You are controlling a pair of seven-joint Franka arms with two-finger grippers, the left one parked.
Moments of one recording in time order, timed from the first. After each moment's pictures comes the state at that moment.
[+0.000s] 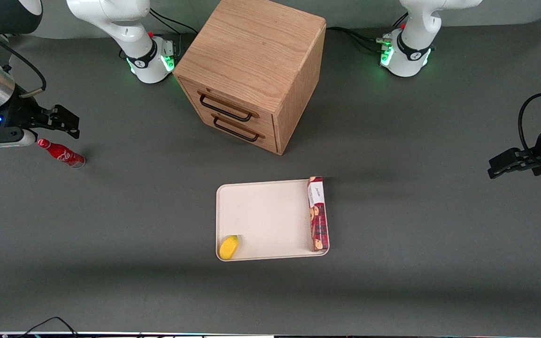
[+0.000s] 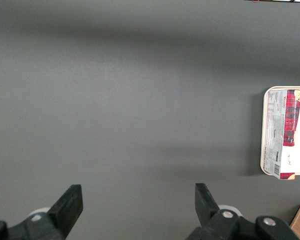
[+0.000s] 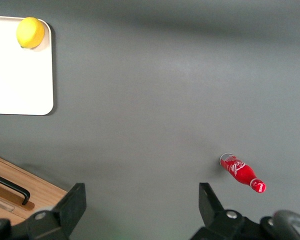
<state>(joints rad) -0.02 -0.05 0.12 -1.65 -0.07 1.59 0.03</state>
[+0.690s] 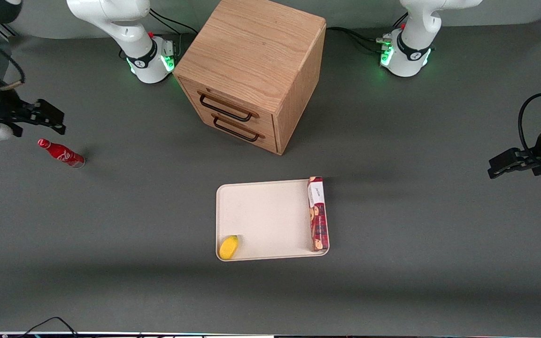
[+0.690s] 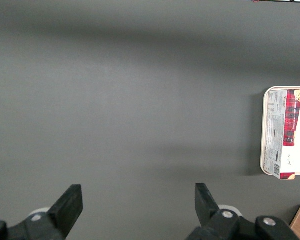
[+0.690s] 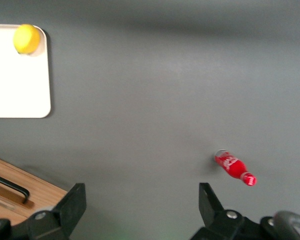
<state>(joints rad) -0.03 -0.06 0.05 -1.61 -0.06 1.55 -0.02</state>
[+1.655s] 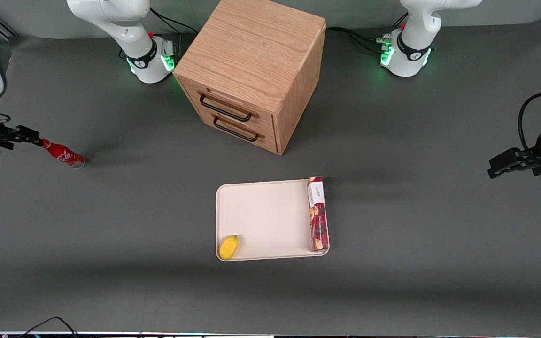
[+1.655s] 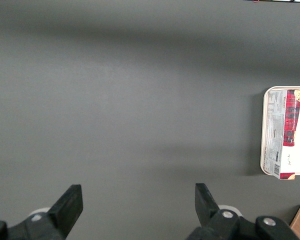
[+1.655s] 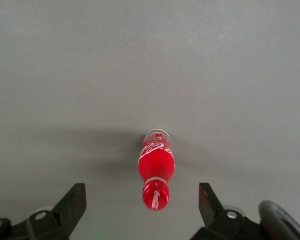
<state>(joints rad) -0.05 -0.03 -0.43 -2.24 -0.06 2.15 -0.51</state>
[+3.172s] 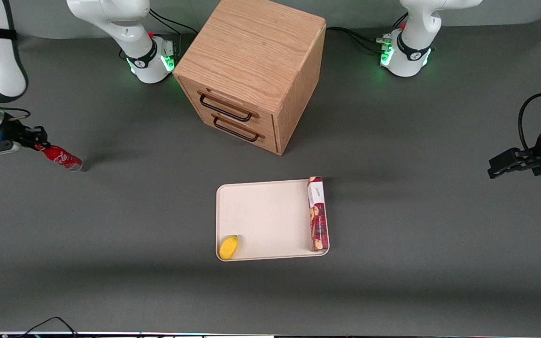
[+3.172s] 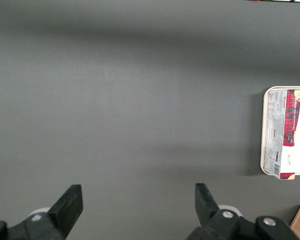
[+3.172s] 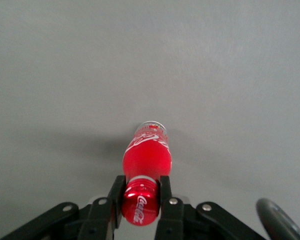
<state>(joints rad) -0.03 -0.10 -0.41 -2.25 -0.06 2.14 -0.60</state>
